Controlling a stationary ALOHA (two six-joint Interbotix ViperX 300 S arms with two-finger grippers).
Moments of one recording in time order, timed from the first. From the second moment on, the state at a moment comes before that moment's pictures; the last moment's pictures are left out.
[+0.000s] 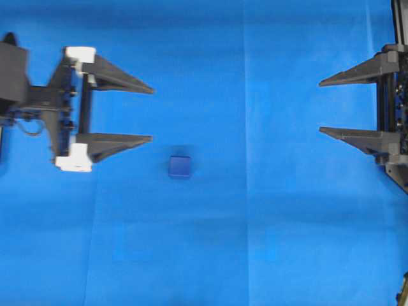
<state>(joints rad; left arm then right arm) -0.02 -0.40 0.86 0.00 -0.49 0.00 -0.02 -0.94 1.15 0.05 -0.24 0.01</state>
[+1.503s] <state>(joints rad) -0.02 -0.14 0.35 0.00 0.44 -0.09 -0.02 -0.94 1.14 0.05 -0.22 0.01</state>
